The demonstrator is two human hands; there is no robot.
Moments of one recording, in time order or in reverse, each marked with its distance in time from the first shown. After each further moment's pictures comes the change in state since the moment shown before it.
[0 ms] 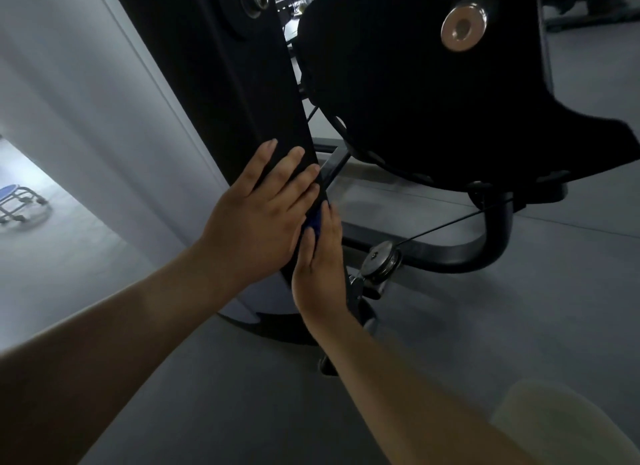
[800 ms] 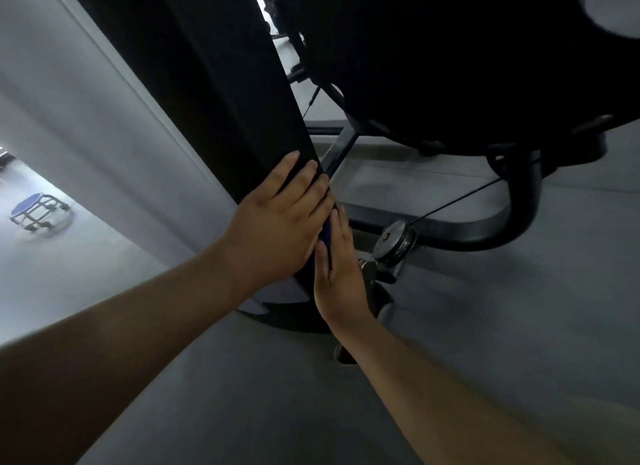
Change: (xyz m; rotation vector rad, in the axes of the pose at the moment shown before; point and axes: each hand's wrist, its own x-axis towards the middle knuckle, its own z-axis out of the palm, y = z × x) left_hand 0.010 0.050 0.024 -0.060 0.009 0.141; right_hand -0.014 0.078 -0.010 0.015 -0.130 -0.053
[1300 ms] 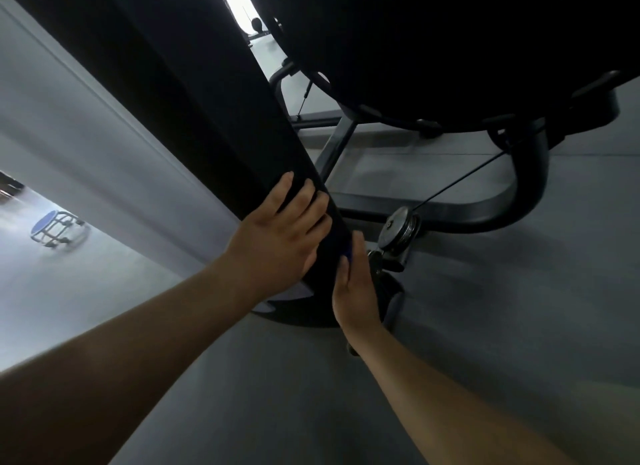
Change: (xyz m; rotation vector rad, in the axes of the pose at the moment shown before) left_hand -0.006 0.025 0.020 0.057 -0.050 0.101; right_hand -0.022 0.067 0.015 0.064 0.125 0.211
